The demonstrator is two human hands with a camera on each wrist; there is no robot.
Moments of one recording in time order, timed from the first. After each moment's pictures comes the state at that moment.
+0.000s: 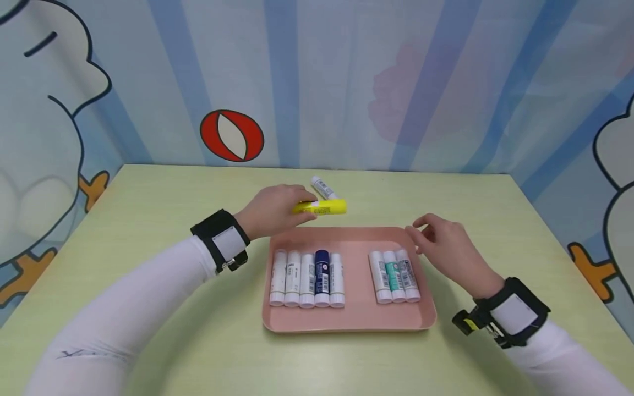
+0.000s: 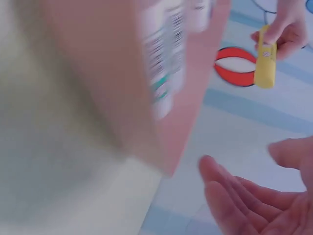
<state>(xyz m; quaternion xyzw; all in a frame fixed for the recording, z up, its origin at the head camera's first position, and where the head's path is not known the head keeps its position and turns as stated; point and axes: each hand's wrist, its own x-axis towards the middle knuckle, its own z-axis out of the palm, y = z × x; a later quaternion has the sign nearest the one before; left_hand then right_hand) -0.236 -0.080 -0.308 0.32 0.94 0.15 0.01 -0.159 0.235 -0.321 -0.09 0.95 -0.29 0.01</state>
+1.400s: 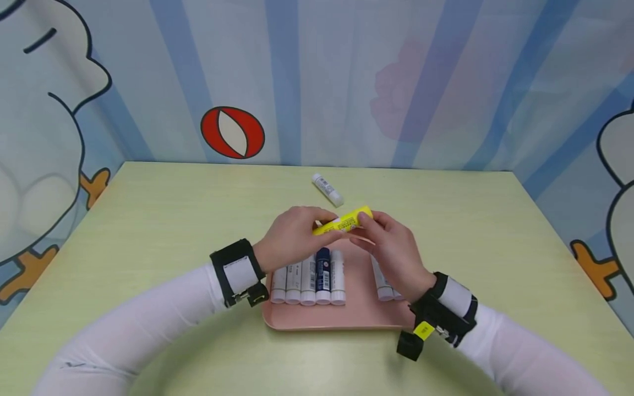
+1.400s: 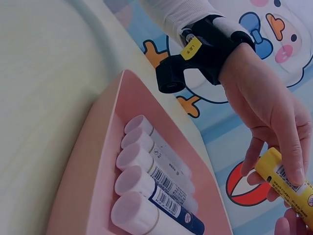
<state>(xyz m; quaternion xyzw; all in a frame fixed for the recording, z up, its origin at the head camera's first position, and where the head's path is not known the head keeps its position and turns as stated) -0.182 -0.046 -0.311 0.25 0.91 0.31 0.03 -0.152 0.141 -0.325 0.05 0.69 -0.72 0.08</state>
